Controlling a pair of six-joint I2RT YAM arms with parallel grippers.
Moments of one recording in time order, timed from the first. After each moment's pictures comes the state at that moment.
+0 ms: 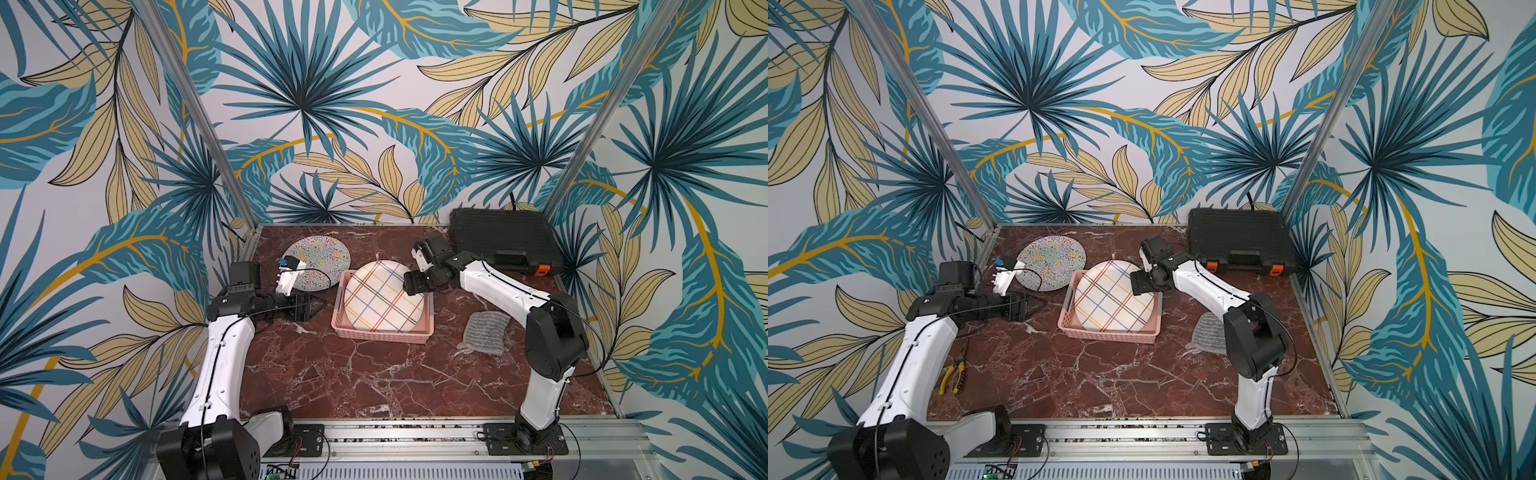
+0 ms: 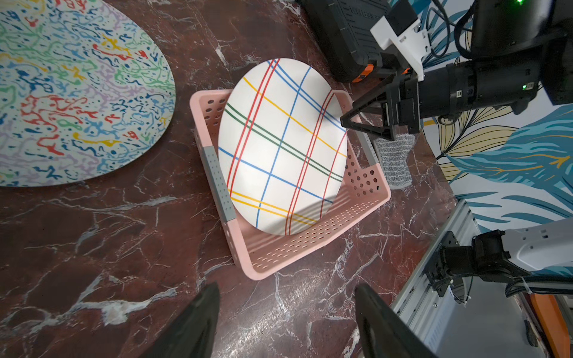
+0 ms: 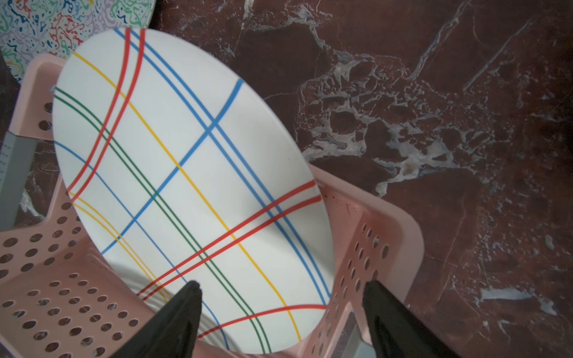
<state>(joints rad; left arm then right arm) 0.20 1.14 0.99 -0.88 0.84 0.21 0.52 1.89 1.52 -0.66 -0.03 0.29</state>
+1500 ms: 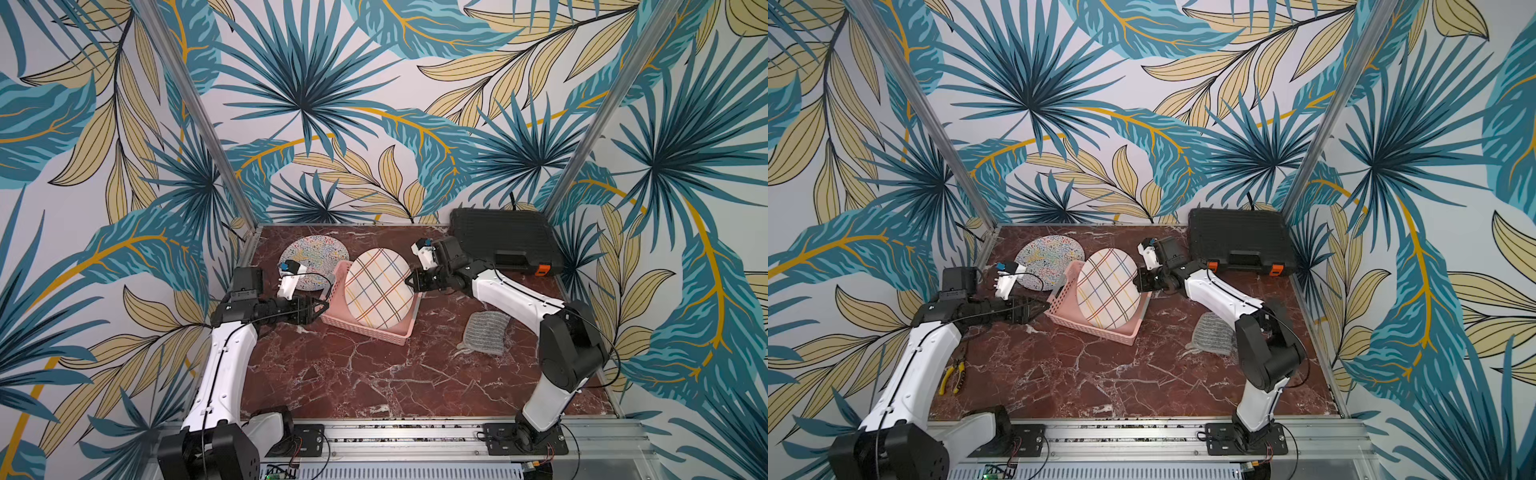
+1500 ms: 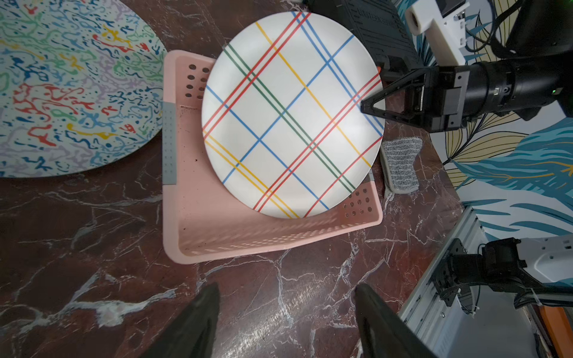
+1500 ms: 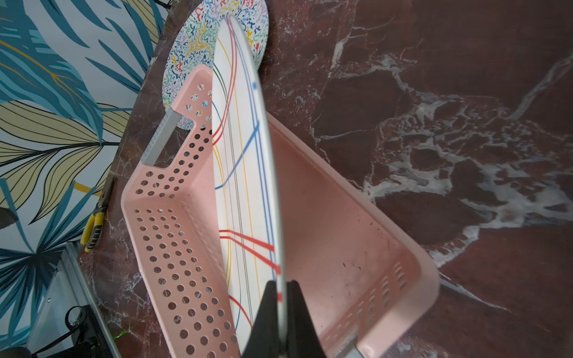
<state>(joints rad) 0.19 1.10 0.93 -0.80 0.81 0.16 0.46 1.74 1.31 -0.37 -0.31 0.33</state>
